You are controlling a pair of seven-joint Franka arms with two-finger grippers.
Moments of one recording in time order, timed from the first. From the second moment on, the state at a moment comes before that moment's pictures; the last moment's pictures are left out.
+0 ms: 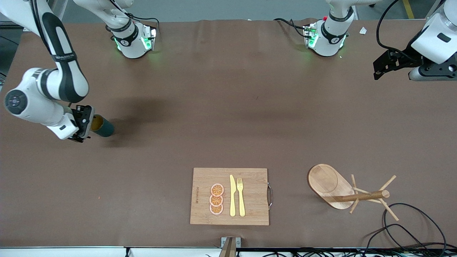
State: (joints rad) left arm 0.01 -0.07 -0.18 -1.56 0.02 1.46 -0.12; right arm -0.05 0.21 -0.10 -2.11 0.00 2.16 -1.52
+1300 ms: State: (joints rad) left arm 0.02 -0.07 -0.17 -1.56 0.02 1.46 -0.12; right arm -0.05 0.13 -0.10 -1.50 0.00 1.43 -0.37
